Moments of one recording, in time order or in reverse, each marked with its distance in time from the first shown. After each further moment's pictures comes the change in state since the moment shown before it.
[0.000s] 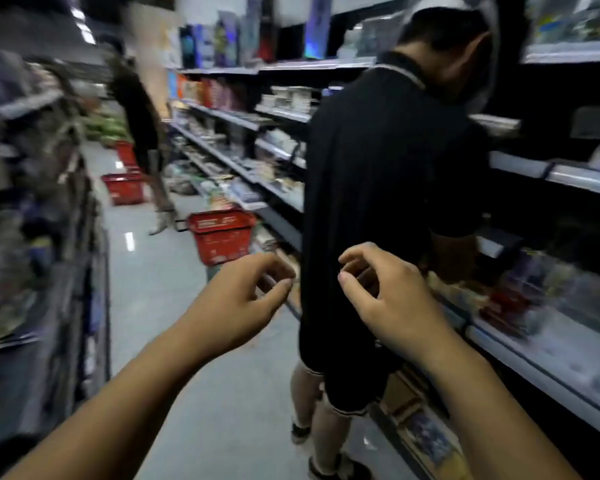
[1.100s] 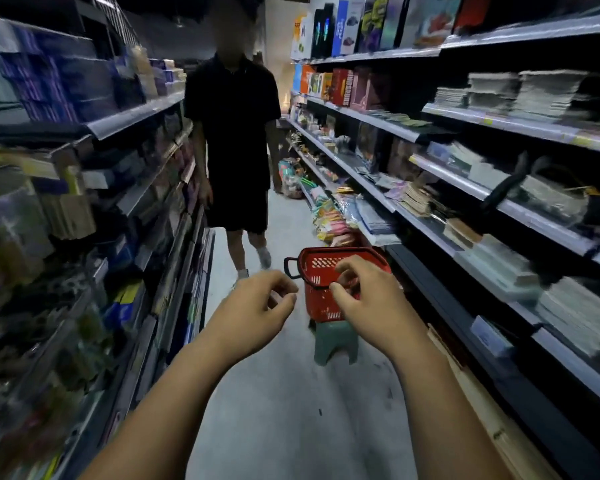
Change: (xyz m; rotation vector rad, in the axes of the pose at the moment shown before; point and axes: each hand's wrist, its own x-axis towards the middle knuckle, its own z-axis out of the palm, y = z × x) left_hand 0.374 -0.593 -0.193 0.145 0.127 -0.444; right_hand 0.637 0.058 0.519 0.098 -0.282 -0.015
